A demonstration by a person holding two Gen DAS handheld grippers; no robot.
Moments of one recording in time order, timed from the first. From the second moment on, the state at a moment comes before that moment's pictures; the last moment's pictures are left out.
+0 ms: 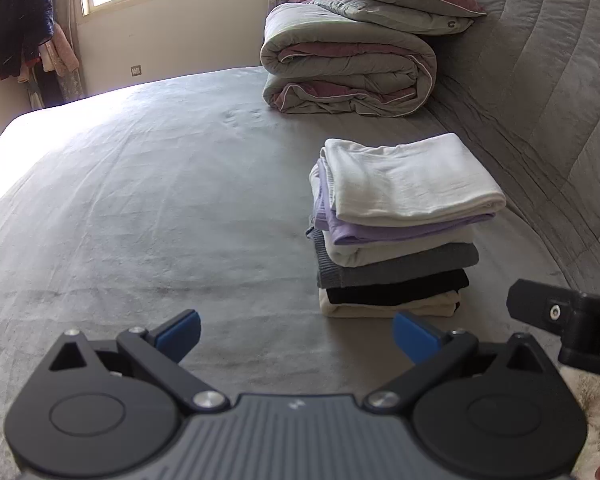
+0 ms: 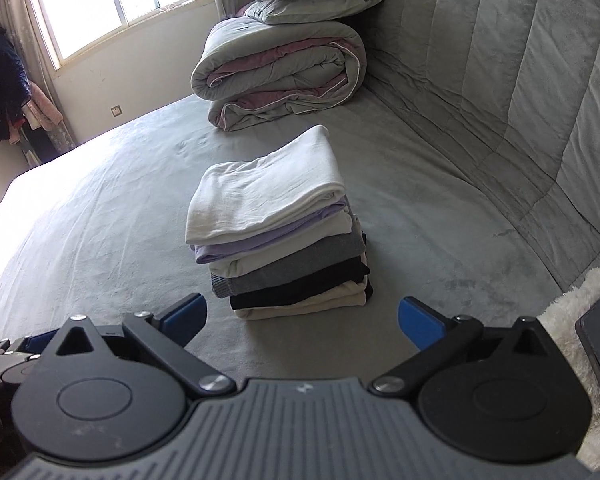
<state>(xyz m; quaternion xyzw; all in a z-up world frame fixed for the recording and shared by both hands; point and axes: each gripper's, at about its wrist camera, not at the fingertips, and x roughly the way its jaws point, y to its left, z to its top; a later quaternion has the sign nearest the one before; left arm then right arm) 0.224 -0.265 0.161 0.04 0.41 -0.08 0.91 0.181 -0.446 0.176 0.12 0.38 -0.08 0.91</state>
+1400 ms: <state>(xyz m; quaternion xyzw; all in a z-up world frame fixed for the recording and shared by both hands) 0.218 -0.255 0.173 0.04 0.40 -0.06 0.91 0.164 -0.464 0.182 0.13 0.36 -0.14 0.91</state>
